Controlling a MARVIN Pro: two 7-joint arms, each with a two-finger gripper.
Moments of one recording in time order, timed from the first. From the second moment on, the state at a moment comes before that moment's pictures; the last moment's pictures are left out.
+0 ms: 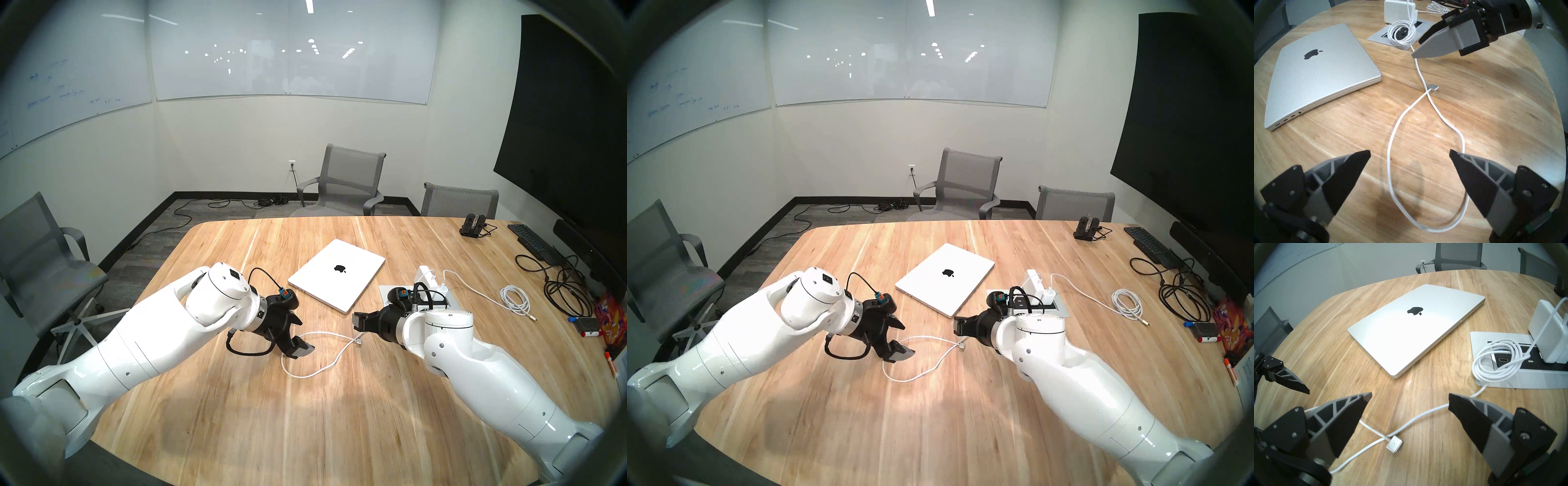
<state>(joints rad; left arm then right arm) 1.07 -0.88 -0.79 -1.65 -0.34 0.76 -0.75 -1.48 -0.90 1.09 -1.92 1.08 0.63 -0.45</state>
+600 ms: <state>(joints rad) 1.06 -0.91 -0.77 -1.61 -0.30 0.73 -0.75 -1.48 -0.90 1.09 -1.92 1.08 0.63 -0.45</state>
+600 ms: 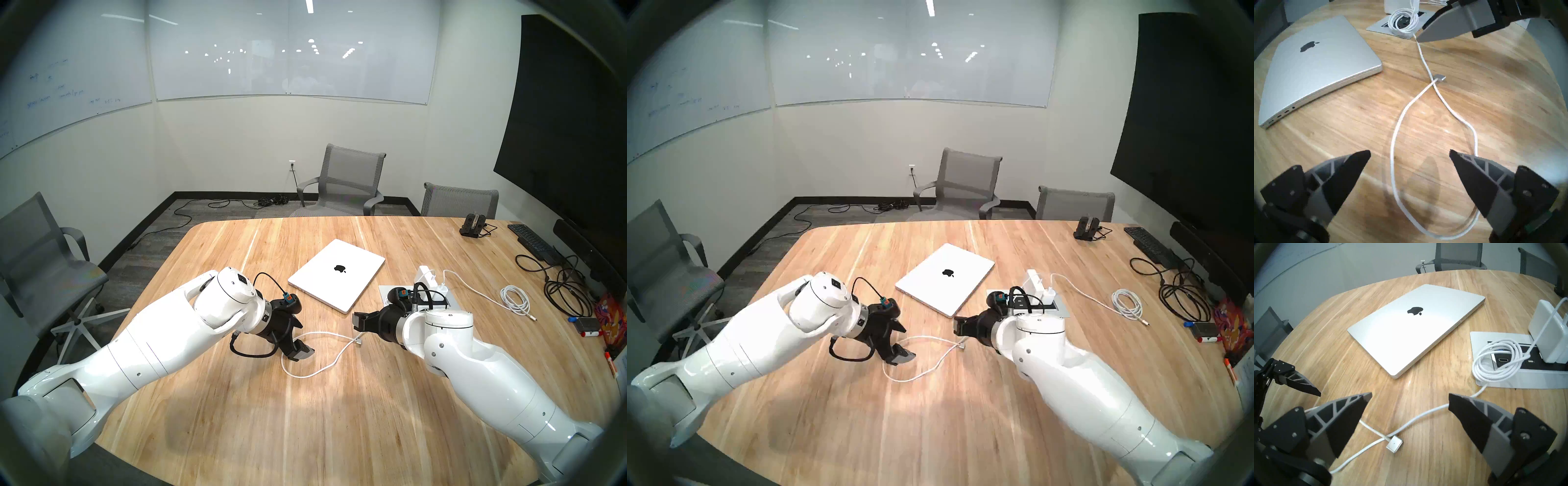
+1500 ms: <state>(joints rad) 1.05 -0.97 -0.75 -1.56 -0.25 0.72 -0.69 -1.48 -0.90 1.09 -1.92 1.08 0.63 -0.45</state>
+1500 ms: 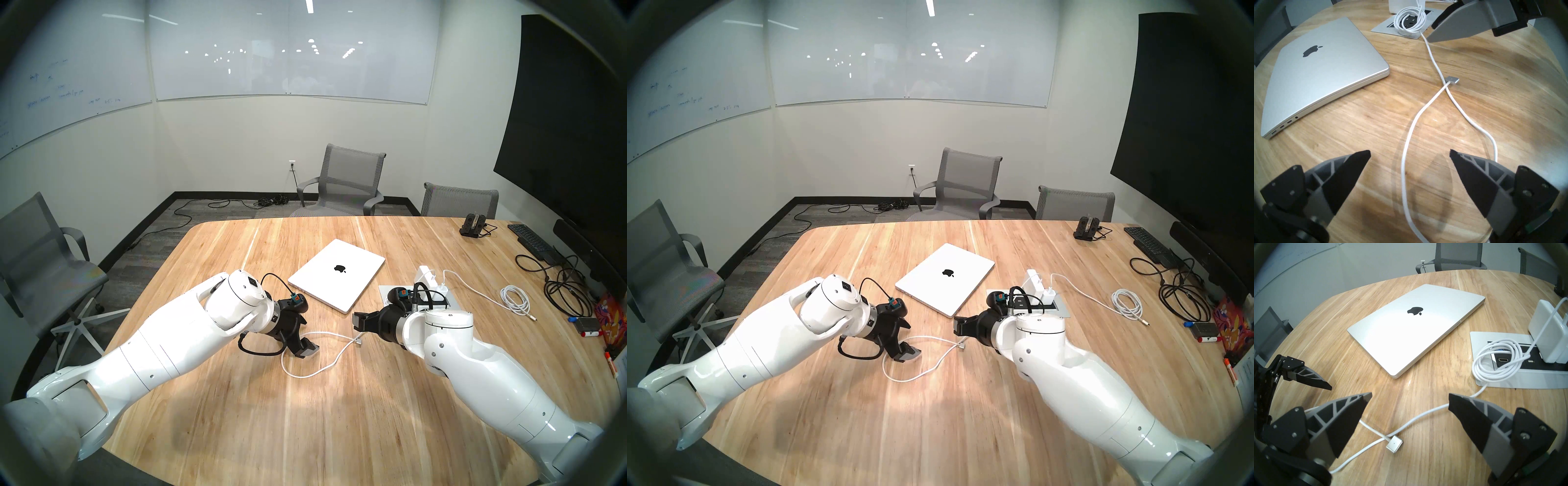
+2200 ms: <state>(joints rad) 1.03 -1.01 -0.74 -1.54 -0.26 0.71 -0.70 -1.48 -0.90 1.09 -1.92 1.08 0.63 -0.45</state>
